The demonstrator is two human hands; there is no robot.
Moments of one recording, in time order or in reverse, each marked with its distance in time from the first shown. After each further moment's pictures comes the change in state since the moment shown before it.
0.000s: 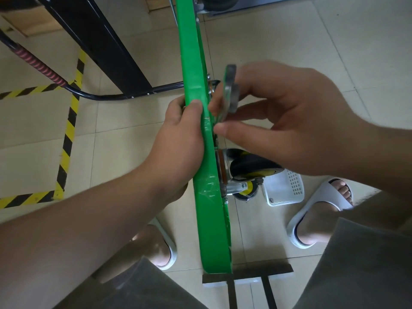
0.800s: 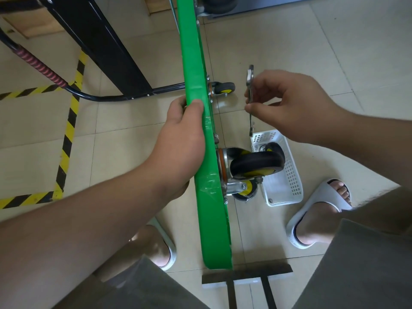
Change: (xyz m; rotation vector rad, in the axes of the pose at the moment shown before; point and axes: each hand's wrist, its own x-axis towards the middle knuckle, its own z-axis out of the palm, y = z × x) left_hand -0.007 0.015 0.008 0.116 0.026 0.010; right_hand -0.004 0.072 -0.015 -0.289 0.109 0.418
